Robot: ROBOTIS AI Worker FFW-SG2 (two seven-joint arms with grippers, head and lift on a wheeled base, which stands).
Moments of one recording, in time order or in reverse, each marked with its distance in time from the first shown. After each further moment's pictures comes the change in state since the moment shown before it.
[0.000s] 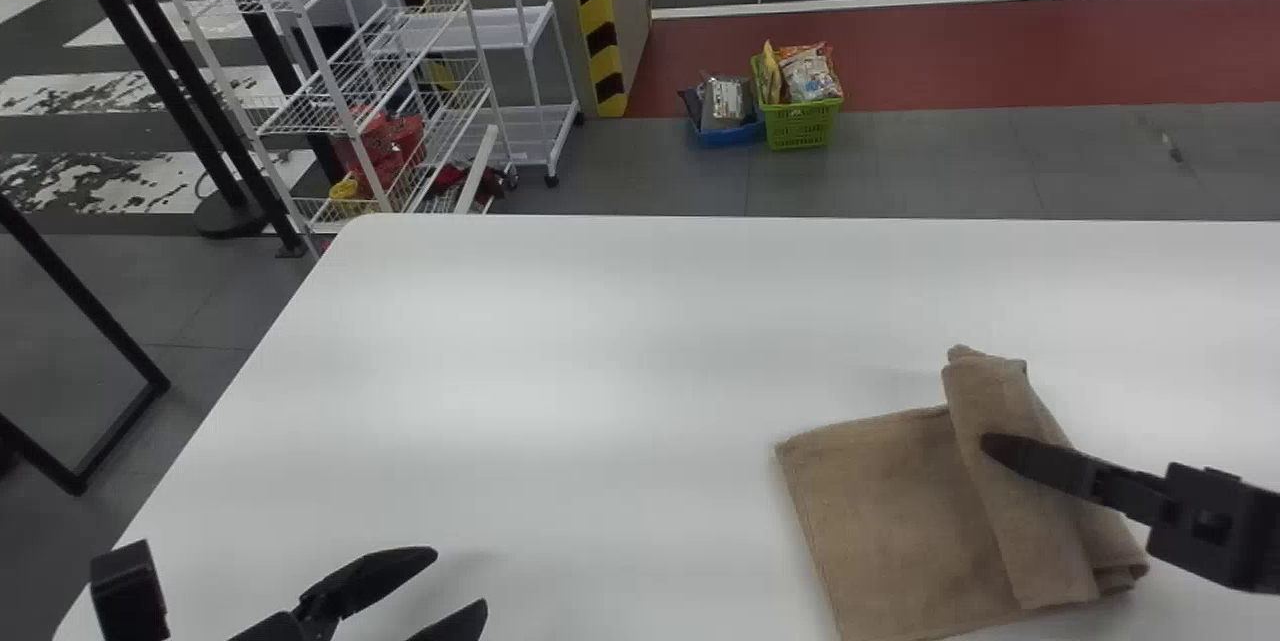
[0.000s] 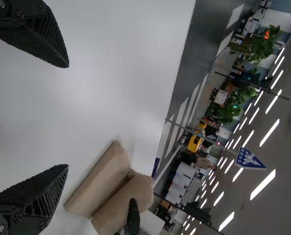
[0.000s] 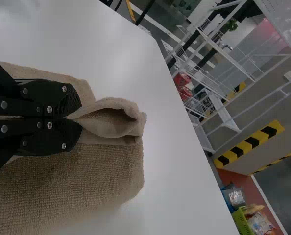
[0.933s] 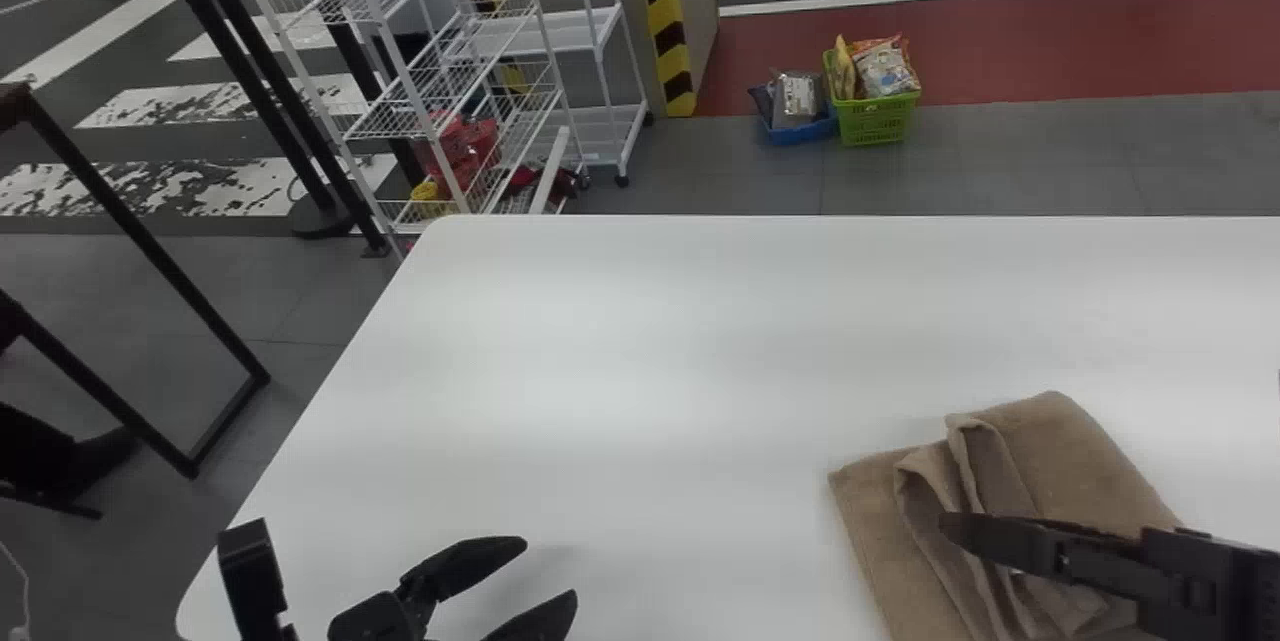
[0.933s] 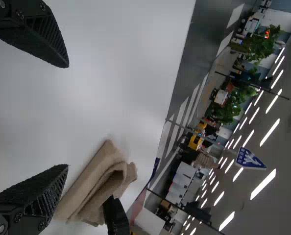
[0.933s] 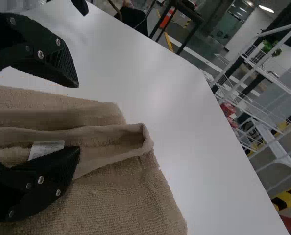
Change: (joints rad) left arm -0.003 0.000 -0.005 -0.003 -0.004 0.000 0.003; right arm 0.006 0.000 0.167 0.032 0.046 0.057 0.138
